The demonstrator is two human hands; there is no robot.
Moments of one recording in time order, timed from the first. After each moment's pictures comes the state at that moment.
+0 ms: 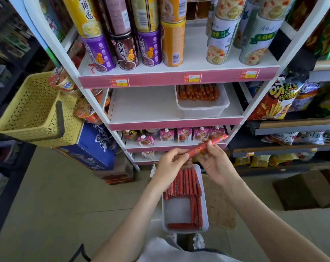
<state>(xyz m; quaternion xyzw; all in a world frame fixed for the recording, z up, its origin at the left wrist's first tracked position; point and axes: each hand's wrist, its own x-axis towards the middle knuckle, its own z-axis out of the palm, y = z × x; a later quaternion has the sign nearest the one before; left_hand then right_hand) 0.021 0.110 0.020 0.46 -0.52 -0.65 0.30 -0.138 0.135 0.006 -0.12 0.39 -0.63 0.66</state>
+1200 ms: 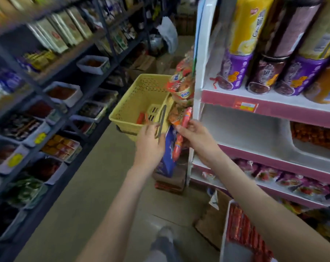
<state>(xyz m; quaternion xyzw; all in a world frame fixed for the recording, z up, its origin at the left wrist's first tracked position) 0.313 -0.003 0.066 0.71 -0.60 -0.13 0.34 0.170 -0.038 0.075 -0.48 0.47 -0.41 0.62</state>
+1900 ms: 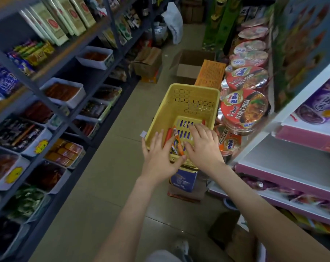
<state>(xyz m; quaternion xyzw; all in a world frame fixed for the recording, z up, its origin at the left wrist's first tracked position) 0.477 -0.101 0.014 0.68 -0.71 -0.09 0.13 0.323 -0.145 0.032 -0.79 0.58 -0.14 0.12</state>
